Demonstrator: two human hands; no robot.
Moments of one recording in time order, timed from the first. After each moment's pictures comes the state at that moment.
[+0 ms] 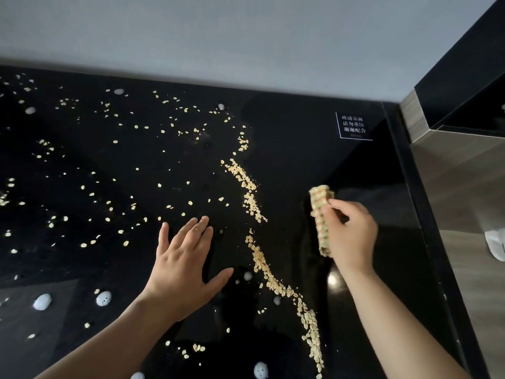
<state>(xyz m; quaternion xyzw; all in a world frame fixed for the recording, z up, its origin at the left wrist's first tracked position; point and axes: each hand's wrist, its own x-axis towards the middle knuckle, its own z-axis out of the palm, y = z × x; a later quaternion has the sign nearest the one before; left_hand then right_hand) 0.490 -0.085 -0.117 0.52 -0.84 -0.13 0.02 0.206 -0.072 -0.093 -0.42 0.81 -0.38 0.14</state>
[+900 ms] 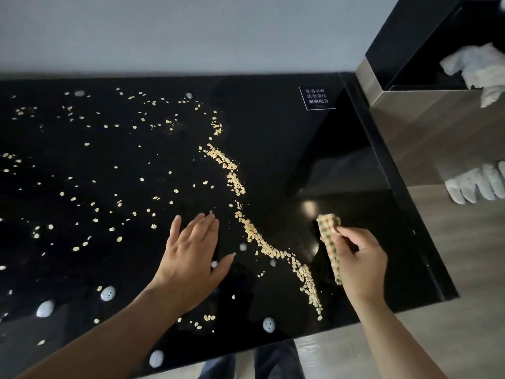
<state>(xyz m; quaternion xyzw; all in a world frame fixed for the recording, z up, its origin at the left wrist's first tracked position) 0.485 -0.071 -0.099 0.44 -0.89 -0.14 -0.01 0.225 0.050 -0.102 -0.37 0.85 -0.38 0.09</state>
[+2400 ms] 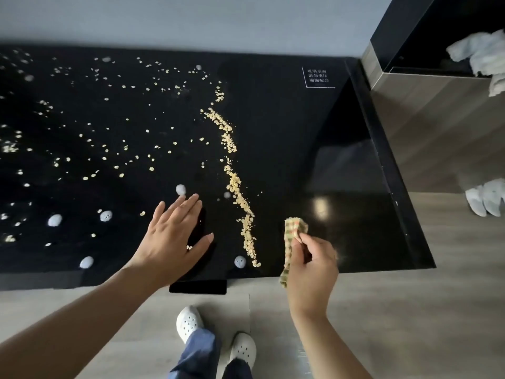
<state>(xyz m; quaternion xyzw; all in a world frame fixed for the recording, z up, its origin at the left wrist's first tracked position) 0.504 0.016 -0.100 0.49 -0.85 -0.17 0.02 0.294 0.128 -0.115 -0.34 0.83 -0.44 0.09</state>
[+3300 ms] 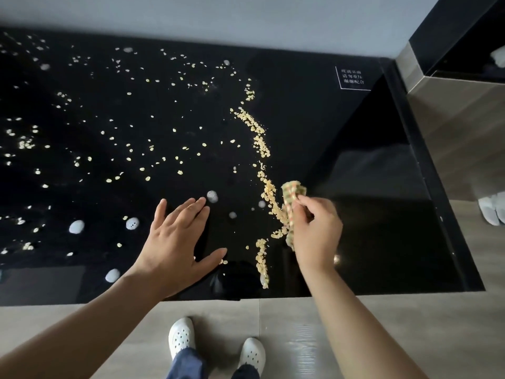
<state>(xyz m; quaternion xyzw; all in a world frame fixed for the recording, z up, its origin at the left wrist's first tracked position) 0.551 -0.014 -0.116 0.46 -0.88 -0.13 0.04 0.316 0.027 -0.120 -0.42 0.80 -0.41 0.10</state>
